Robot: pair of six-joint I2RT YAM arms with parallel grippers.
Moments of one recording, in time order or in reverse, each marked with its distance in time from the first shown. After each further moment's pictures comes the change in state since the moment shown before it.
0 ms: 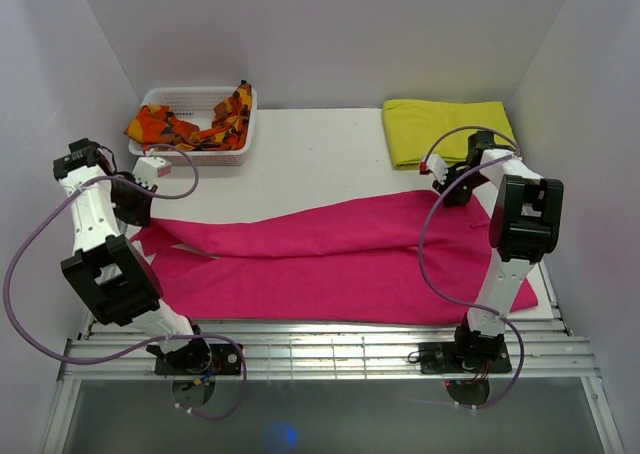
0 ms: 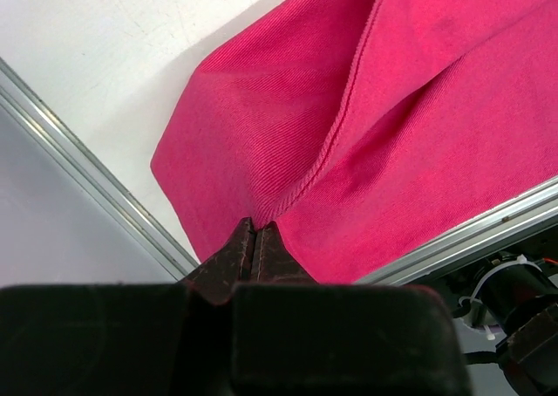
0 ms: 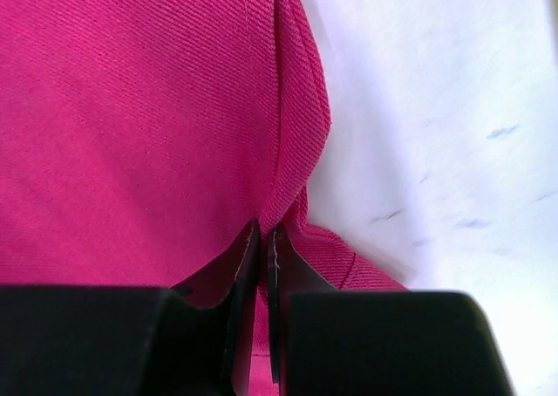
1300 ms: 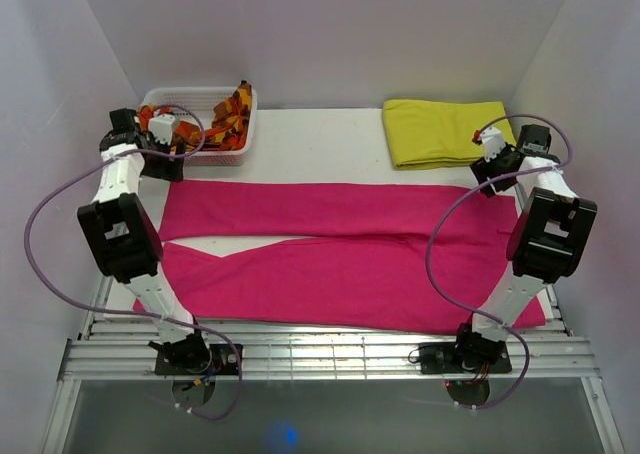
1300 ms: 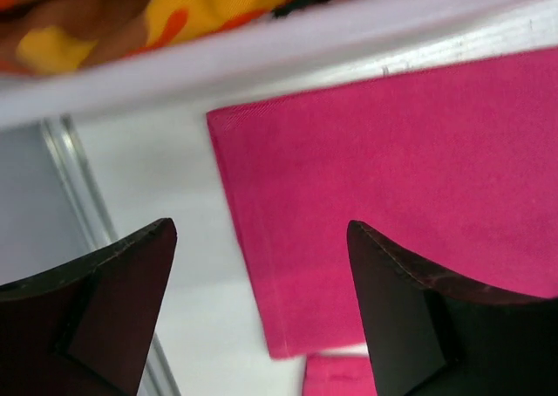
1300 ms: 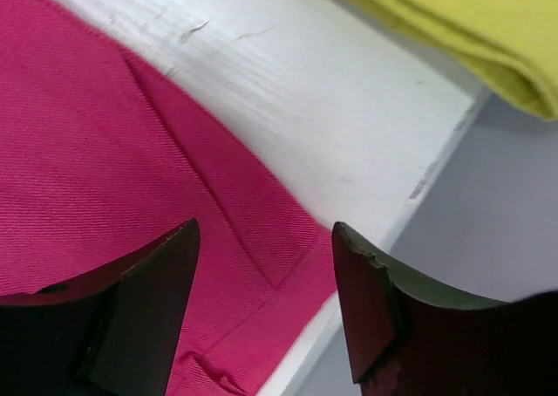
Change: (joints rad) left arm -0.200 0.374 0.173 0.591 -0.105 -0.539; right arm -0.217 -0.156 -0.116 0.314 0.093 0.415
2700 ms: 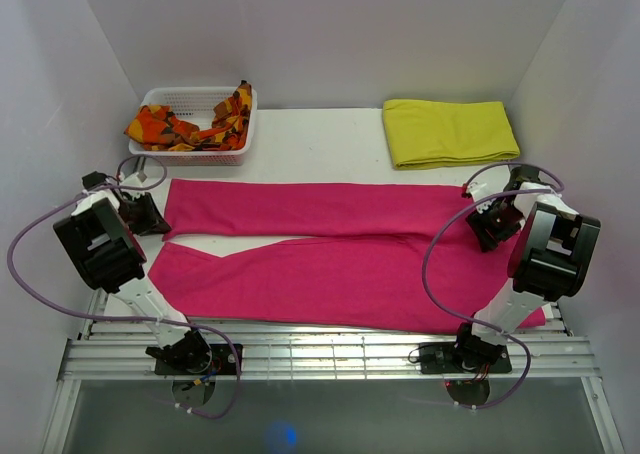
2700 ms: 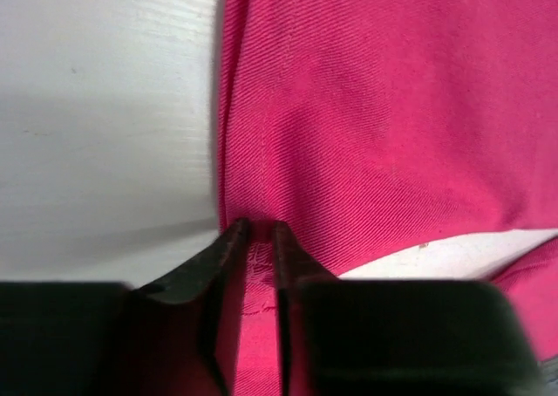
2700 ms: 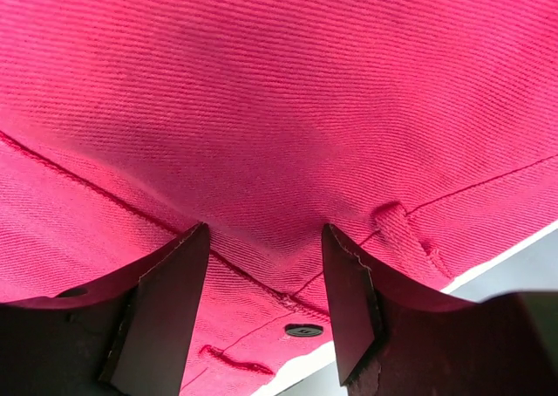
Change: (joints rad) left arm 0.288 -0.079 -0.432 0.056 0.251 -0.245; right arm -0.030 -0.143 -0.283 -0.266 0.148 -0.149
